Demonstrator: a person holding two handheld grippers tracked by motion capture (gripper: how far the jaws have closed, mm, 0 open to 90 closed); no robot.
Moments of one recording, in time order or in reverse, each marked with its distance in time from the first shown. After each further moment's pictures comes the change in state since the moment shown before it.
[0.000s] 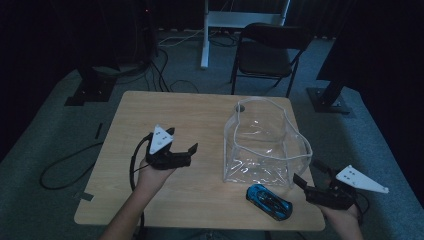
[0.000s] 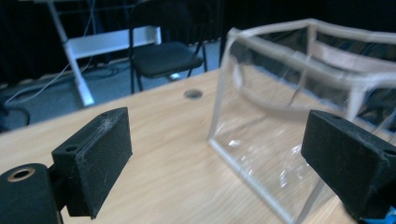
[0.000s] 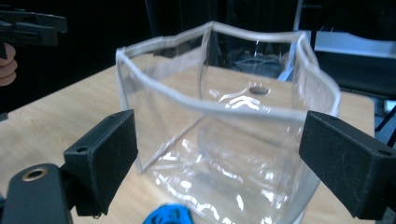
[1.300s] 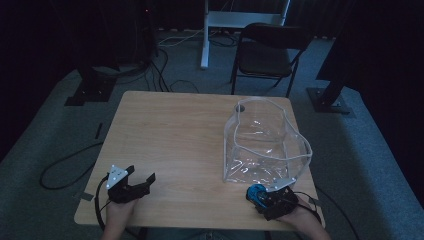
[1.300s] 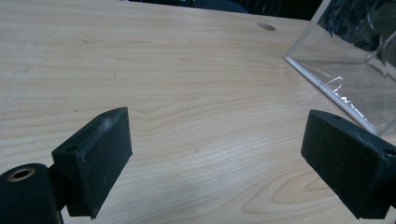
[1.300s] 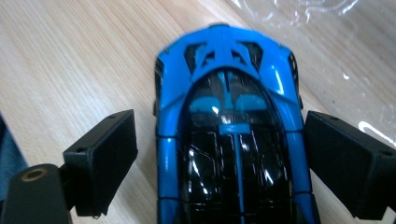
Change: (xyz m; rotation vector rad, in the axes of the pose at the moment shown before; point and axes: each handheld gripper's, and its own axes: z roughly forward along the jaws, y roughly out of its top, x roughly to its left) left arm 0.063 -0.144 -0.050 0.071 0.127 -0.281; right arm 0.024 -0.102 0.121 0.697 0.205 -0.241
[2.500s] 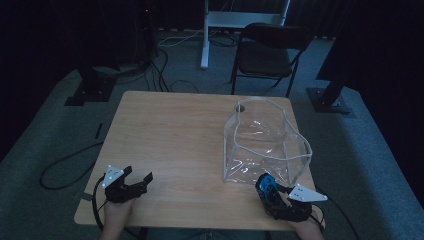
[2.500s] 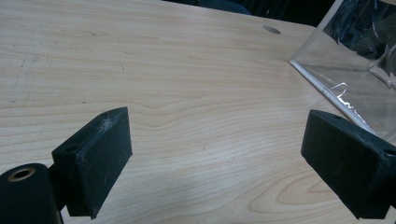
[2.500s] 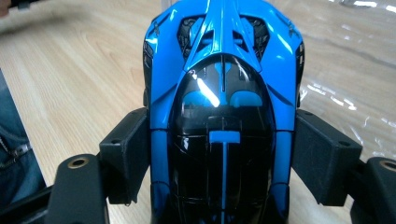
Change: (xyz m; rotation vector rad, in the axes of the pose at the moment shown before) left arm 0.007 -0.001 -0.002 0.000 0.014 -0.033; right arm 0.003 -0.036 -0.031 -0.525 -0.019 0.094
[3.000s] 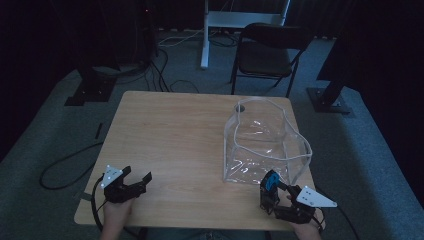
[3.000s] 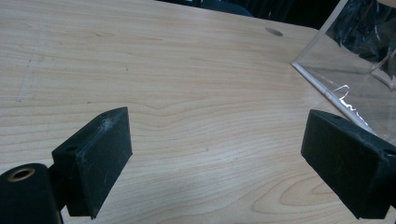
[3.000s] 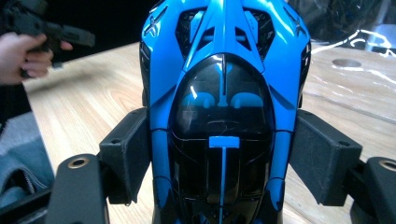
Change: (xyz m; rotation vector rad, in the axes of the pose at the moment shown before) left arm 0.001 0.000 -0.001 -0.006 0.005 -0.008; right arm 0.011 0.010 -0.014 -0.221 0.023 0.011
